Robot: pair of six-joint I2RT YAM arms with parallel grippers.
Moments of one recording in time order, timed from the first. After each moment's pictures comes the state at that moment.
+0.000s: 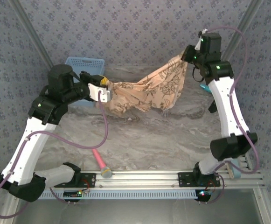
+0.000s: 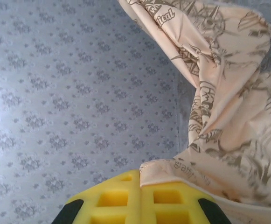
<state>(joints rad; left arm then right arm) -0.46 1.12 1.52 -0.75 0.30 1.39 0.15 1.55 1.87 -0.73 0.00 0.42</state>
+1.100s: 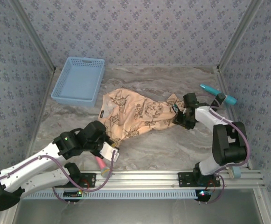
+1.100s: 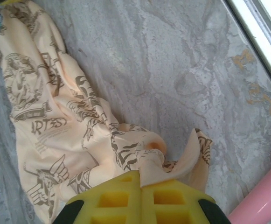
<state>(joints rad) -0.96 0.82 0.79 -0.89 0.06 1.18 0.14 1.54 0.87 -0.62 -0.15 0.52</state>
